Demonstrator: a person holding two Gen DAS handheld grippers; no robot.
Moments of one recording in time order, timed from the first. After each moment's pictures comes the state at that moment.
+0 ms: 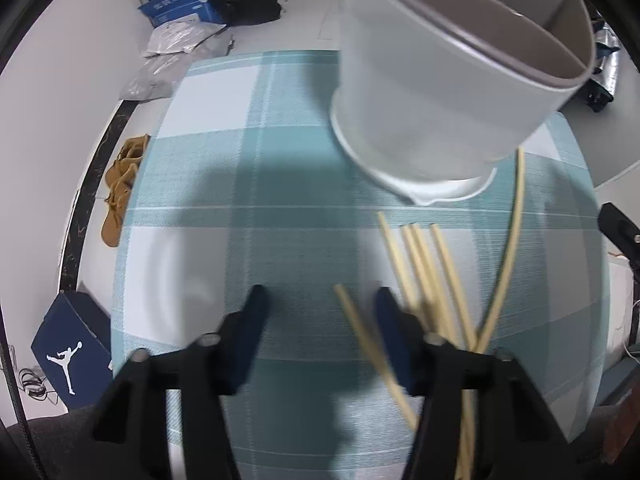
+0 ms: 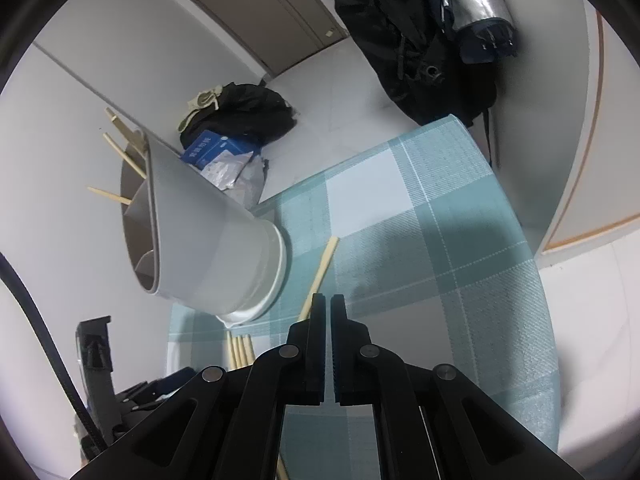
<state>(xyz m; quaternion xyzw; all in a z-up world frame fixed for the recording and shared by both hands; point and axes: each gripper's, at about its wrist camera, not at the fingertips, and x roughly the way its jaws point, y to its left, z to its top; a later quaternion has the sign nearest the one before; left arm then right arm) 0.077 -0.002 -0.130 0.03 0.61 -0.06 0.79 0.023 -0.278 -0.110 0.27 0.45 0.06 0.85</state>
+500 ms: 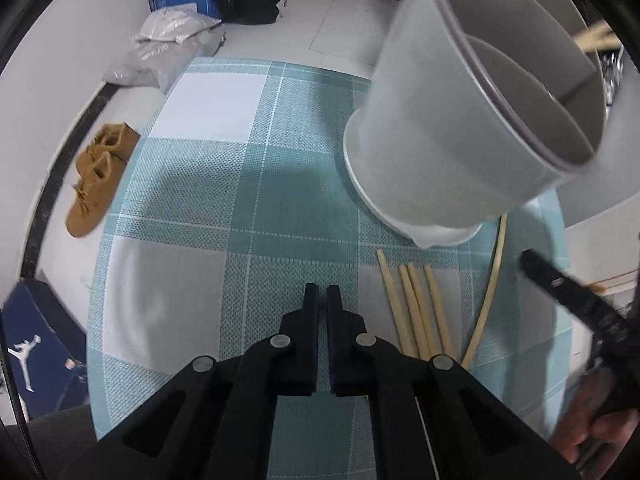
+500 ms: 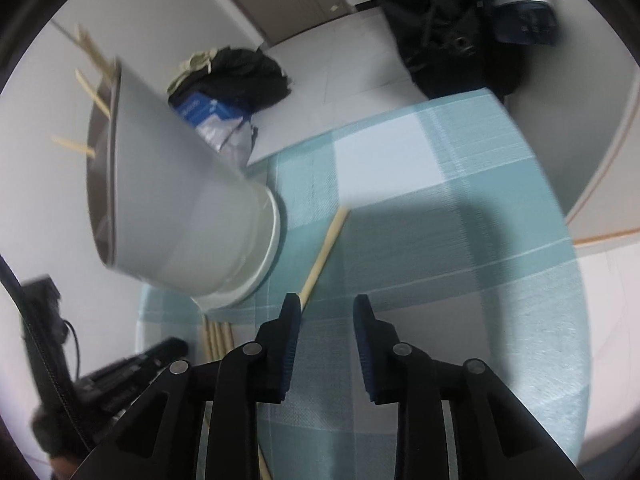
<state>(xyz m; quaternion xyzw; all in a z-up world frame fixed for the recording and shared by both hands) 0.081 0.021 -0.125 -0.07 0.60 -0.10 0.79 0.050 -0.237 -0.138 0.20 0.50 0.05 0.84</state>
